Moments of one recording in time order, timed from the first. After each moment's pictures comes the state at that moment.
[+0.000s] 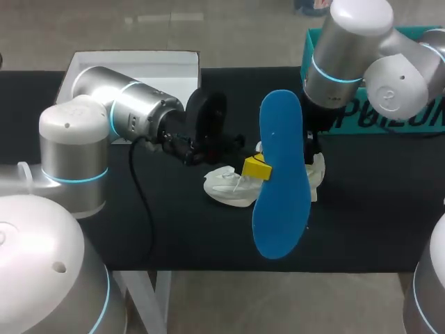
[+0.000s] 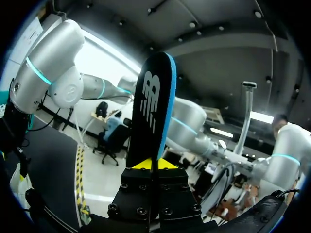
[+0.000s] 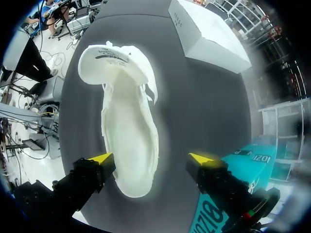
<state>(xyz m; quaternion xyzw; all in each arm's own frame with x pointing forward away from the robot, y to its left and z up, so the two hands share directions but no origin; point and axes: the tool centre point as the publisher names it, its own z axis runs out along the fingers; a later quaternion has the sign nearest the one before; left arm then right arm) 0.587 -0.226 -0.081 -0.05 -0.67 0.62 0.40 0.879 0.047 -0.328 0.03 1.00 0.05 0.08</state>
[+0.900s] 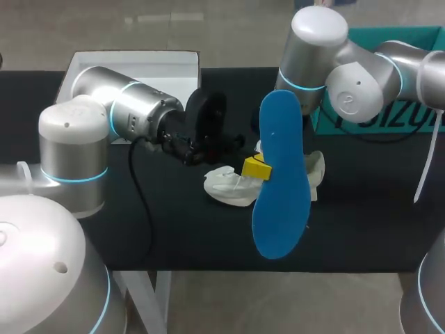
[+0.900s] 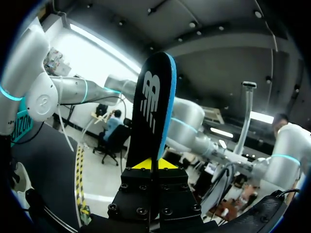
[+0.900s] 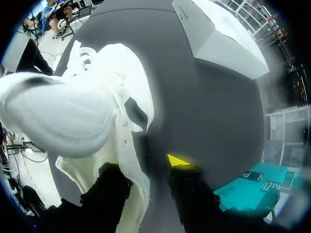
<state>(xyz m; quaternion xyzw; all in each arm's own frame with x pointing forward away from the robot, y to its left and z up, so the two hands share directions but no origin) 0.587 -0.225 -0.081 -0.05 -0.67 0.63 0.40 0.904 0.093 -0.381 0.02 1.00 0.05 0.05</state>
